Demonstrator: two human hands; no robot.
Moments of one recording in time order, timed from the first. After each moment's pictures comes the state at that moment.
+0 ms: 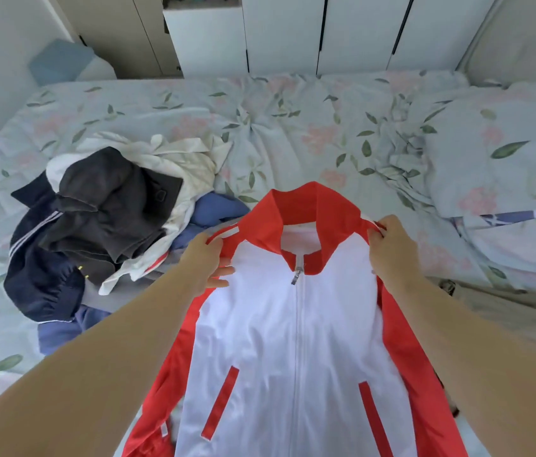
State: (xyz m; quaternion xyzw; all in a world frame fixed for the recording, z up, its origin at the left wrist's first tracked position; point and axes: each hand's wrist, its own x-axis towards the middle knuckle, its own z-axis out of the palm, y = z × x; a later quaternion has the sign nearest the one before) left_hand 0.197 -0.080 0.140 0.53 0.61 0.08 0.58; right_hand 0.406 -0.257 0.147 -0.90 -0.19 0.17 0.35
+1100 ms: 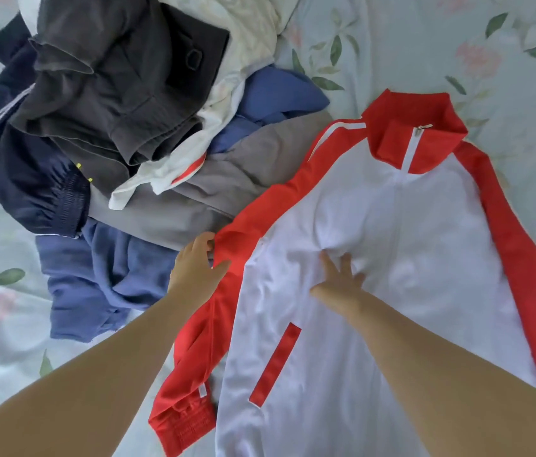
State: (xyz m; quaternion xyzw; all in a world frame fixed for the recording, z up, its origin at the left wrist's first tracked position) left_hand 0.037 -0.041 -0.085 0.70 0.61 -0.02 0.36; right_hand 0.235 -0.168 -0.095 -0.79 -0.22 0.57 0.03
